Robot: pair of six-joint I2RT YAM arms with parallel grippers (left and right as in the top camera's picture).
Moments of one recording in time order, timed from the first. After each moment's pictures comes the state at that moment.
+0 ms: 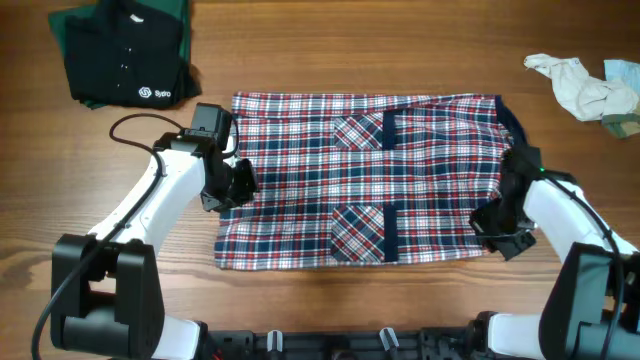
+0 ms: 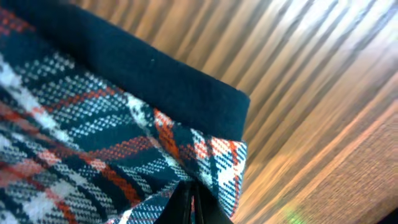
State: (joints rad) left arm -0.16 1.64 1.00 -0.84 0.23 -0.47; right arm -0.20 1.56 0.74 -0.89 0.08 0.86
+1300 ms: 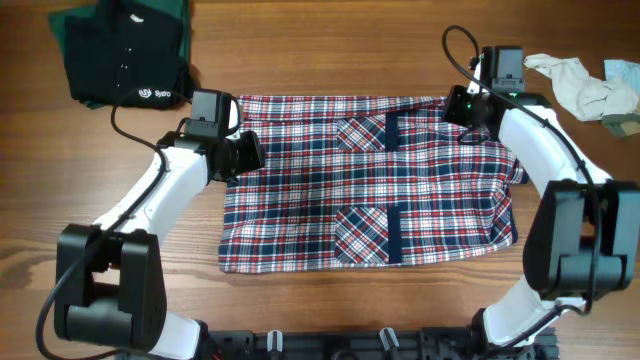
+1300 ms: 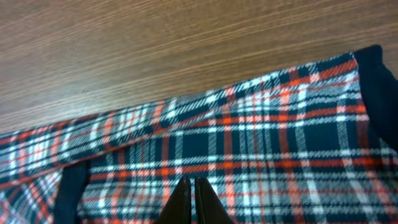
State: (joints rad) left arm -0.16 1.67 1.00 -0.49 0.21 -0.42; right arm -0.01 1.86 1.24 -0.42 -0.05 0.26
